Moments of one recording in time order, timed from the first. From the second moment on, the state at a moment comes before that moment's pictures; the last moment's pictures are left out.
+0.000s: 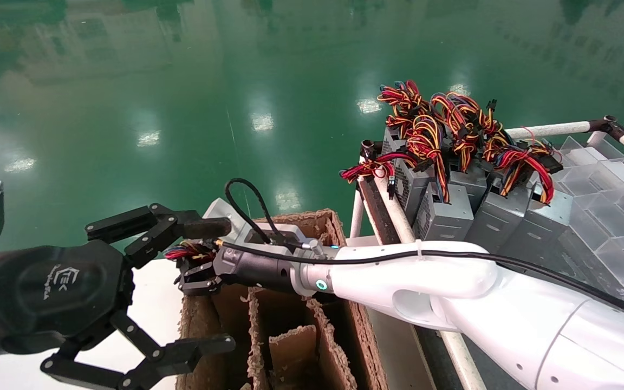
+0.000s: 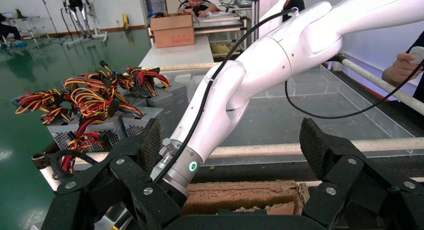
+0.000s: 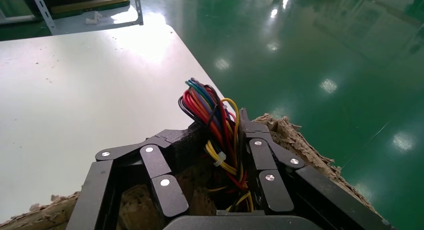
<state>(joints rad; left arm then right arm) -1.09 0.59 0.34 -1.27 0.69 1.47 -0.15 1.52 -1.37 -1.49 0.80 -0.47 -0.50 -0.20</state>
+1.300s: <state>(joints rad) -1.09 0.59 0.34 -1.27 0.69 1.47 -0.15 1.51 -1.32 -1.32 0.77 -0.25 -0.60 -0.44</state>
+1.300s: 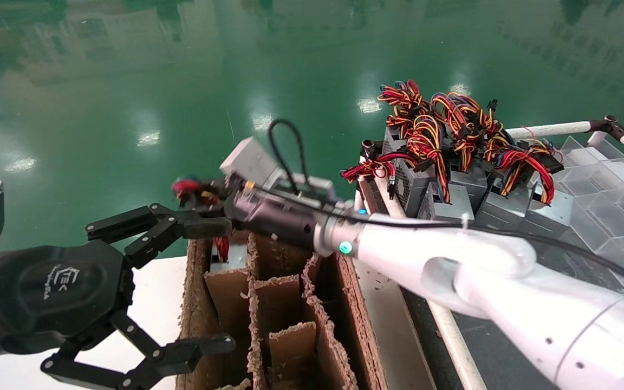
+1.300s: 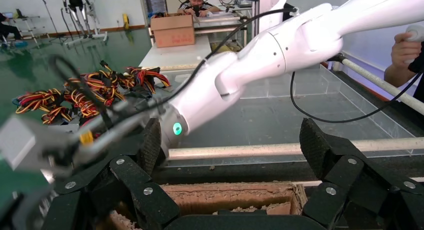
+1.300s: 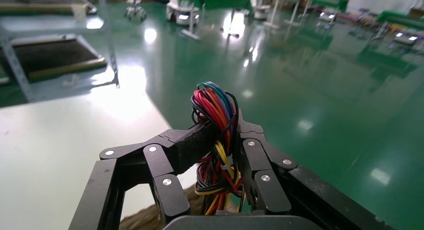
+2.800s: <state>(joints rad) -1.09 0.59 0.34 -1.27 0.69 1.47 -0.15 1.75 -0.63 -1.19 1.36 -0.19 -0.56 -0.35</state>
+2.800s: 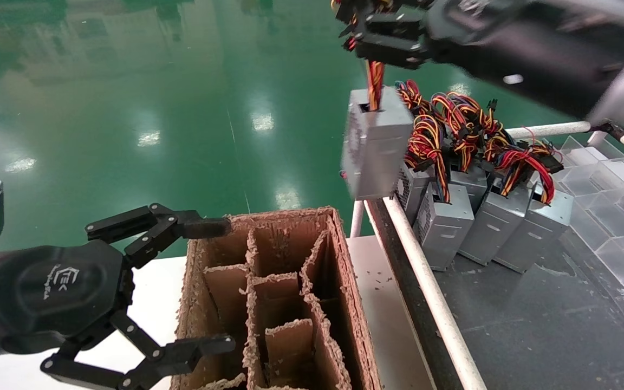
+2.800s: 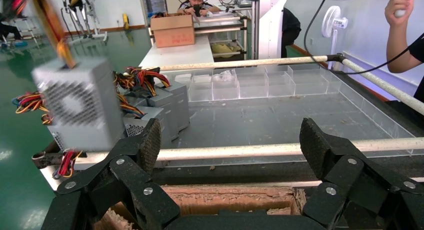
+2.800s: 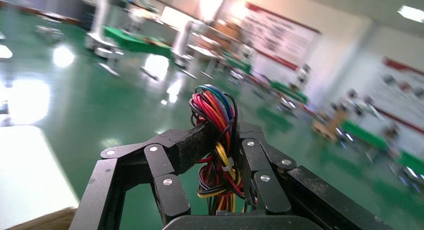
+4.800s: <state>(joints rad) -1.09 0.59 0.34 -1.27 0.69 1.47 -0.15 1.73 0.09 -1.48 1.36 -0.02 -1.01 -0.31</state>
